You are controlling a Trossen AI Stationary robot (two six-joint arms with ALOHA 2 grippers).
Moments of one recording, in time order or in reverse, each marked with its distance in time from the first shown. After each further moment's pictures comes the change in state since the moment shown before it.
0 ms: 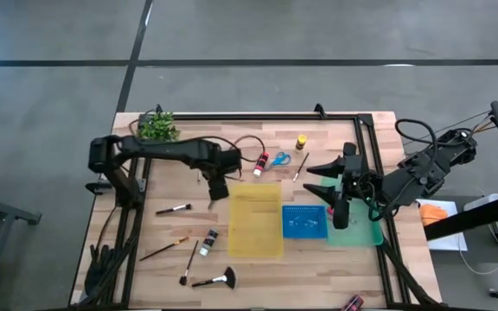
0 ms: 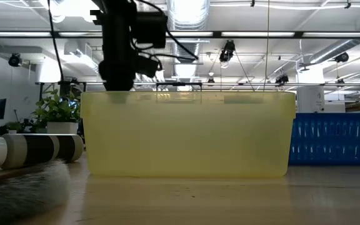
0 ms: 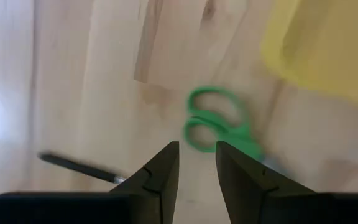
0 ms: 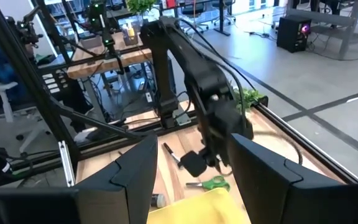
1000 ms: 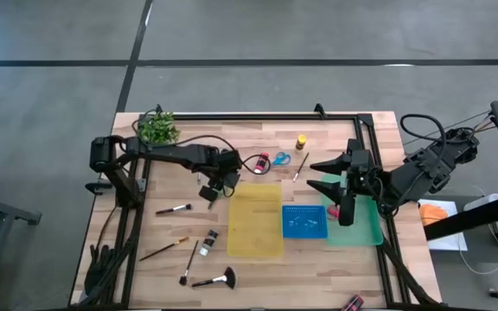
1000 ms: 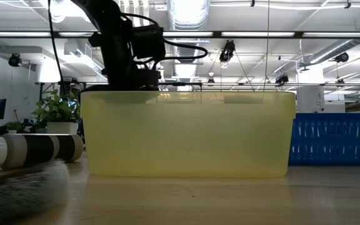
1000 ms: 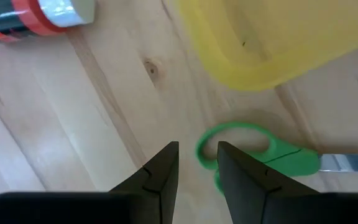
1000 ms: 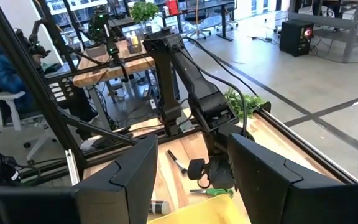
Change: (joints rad) left arm 0.028 -0.010 -0.165 0.333 0.068 0.761; right arm 0.001 -0.013 0.026 0.000 -0.002 -0.009
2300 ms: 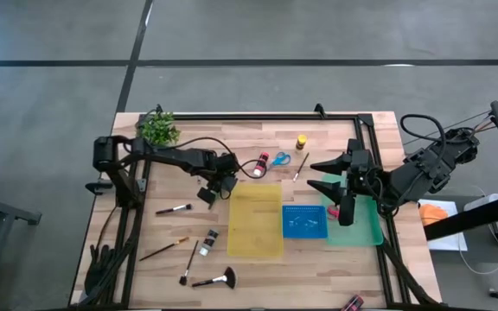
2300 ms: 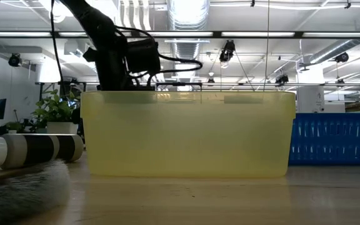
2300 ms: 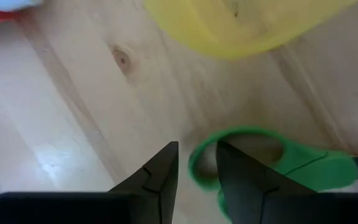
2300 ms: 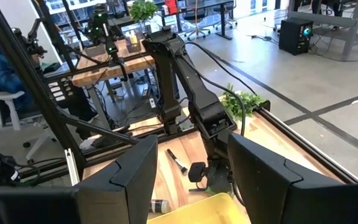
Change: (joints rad) left arm 0.011 0.039 -0.117 0.155 0.016 0.075; right arm 0.000 0.000 0.000 -0.007 0.002 0.015
